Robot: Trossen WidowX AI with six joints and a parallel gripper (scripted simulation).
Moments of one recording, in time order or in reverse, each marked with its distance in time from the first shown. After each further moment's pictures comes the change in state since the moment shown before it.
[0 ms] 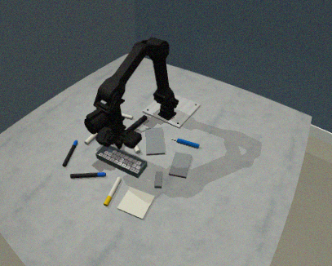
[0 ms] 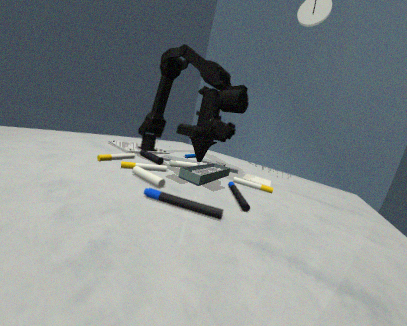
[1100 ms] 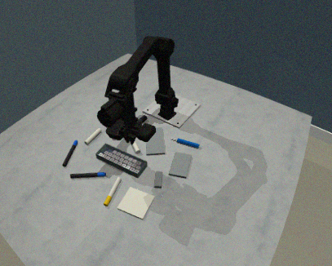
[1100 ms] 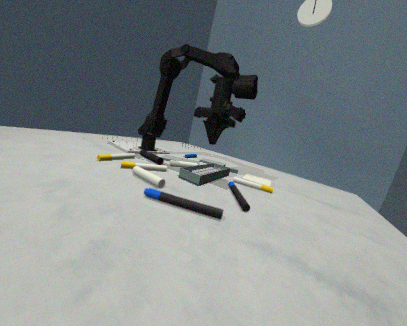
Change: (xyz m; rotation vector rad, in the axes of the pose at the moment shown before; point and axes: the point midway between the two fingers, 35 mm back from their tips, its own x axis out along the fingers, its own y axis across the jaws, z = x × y) arm -0.058 0.059 -0.001 -0.021 -0.015 0.011
